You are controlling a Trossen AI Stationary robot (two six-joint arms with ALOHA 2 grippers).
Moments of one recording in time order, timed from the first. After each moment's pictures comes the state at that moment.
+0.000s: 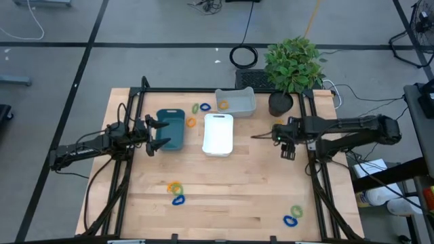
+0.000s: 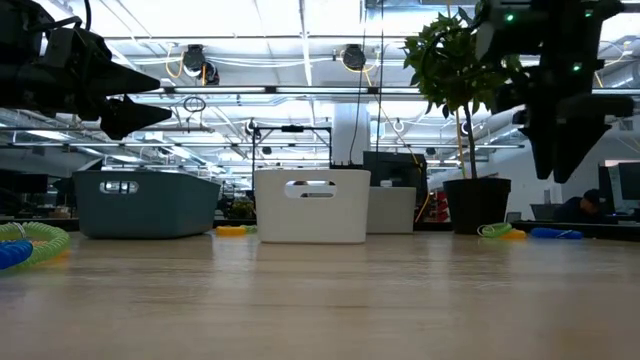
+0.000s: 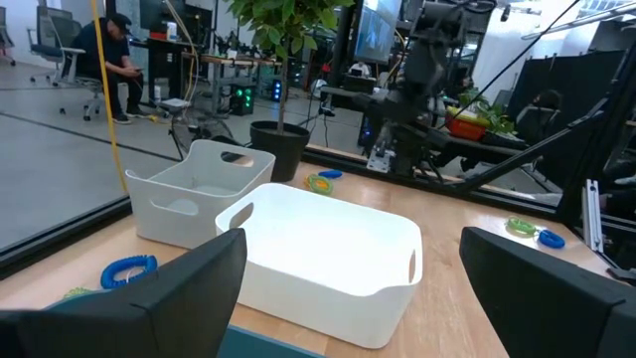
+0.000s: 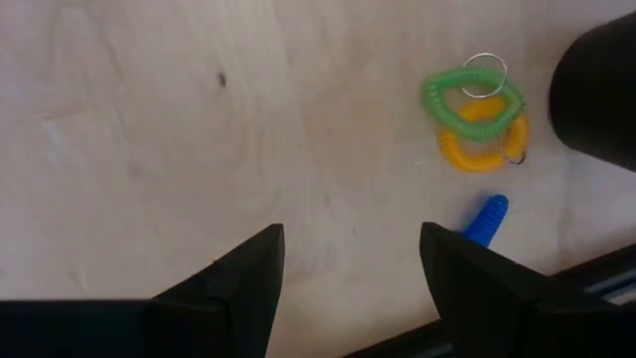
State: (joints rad) left arm 0.25 0.02 0.02 0.02 0.05 -0.16; right arm -0.11 1.11 0.76 -1.13 0.20 0.13
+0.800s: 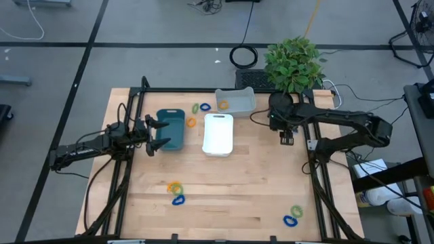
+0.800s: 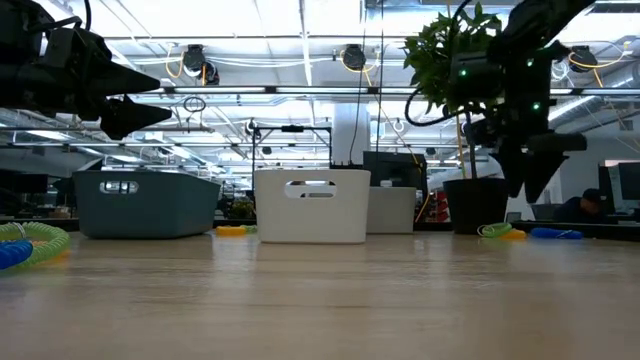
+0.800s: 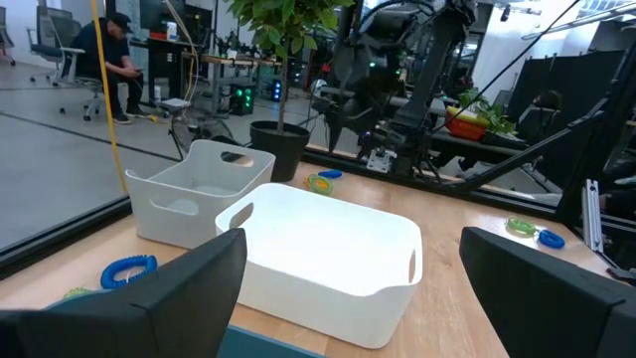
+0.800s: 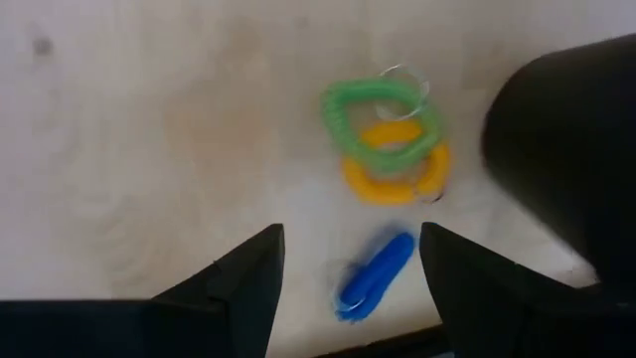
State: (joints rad) left arm 0.25 0.02 0.02 0.02 0.05 -0.16; right arm -0.48 1.26 0.76 -0.96 0.21 -0.39
